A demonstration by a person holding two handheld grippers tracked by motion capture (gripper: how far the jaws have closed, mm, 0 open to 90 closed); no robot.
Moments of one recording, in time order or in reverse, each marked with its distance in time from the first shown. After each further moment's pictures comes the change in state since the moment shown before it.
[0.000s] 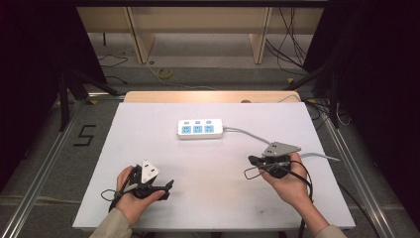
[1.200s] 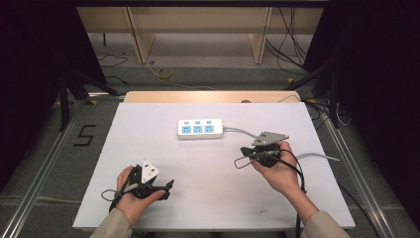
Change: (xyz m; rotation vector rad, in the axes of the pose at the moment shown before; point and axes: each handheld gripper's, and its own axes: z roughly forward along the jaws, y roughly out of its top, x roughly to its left) left arm -0.001 0.000 0.000 -0.003 0.000 -0.005; right arm -0.003 0.030 0.020 0.018 -0.001 -0.026
